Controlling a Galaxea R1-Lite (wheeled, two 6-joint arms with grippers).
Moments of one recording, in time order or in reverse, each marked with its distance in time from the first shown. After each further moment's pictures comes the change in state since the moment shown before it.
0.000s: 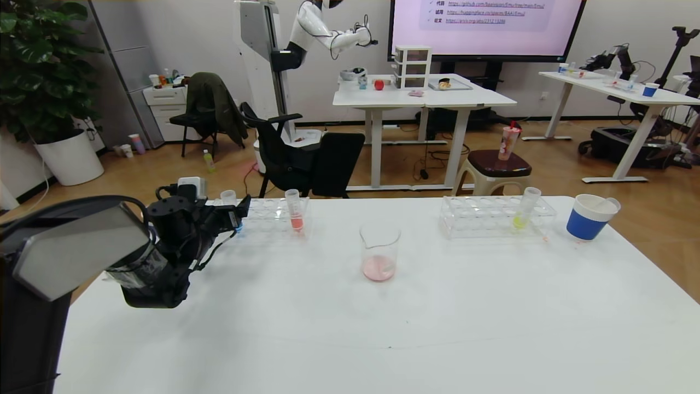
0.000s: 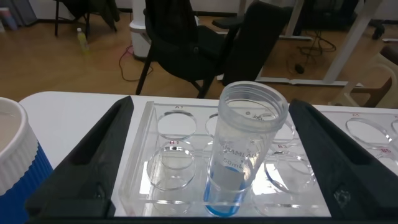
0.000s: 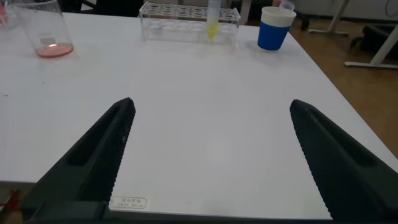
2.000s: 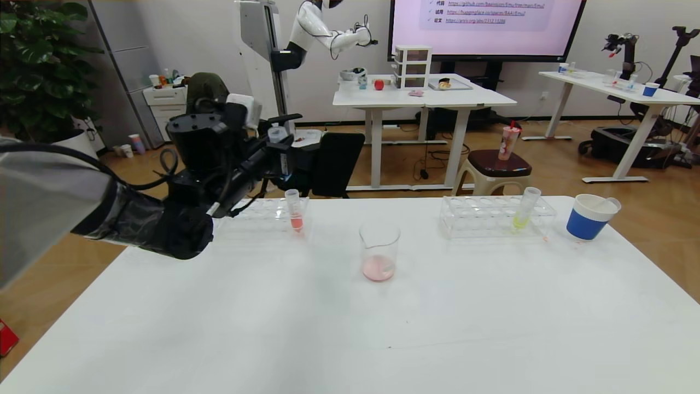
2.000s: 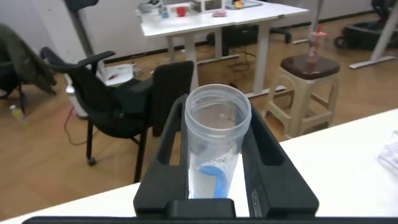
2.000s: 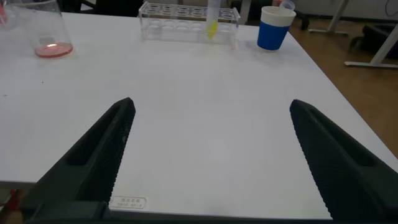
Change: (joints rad) left arm -0.308 -0.355 -0.171 0.419 -0.010 0.137; right arm 0.000 0.000 0.000 0.000 0.000 0.000
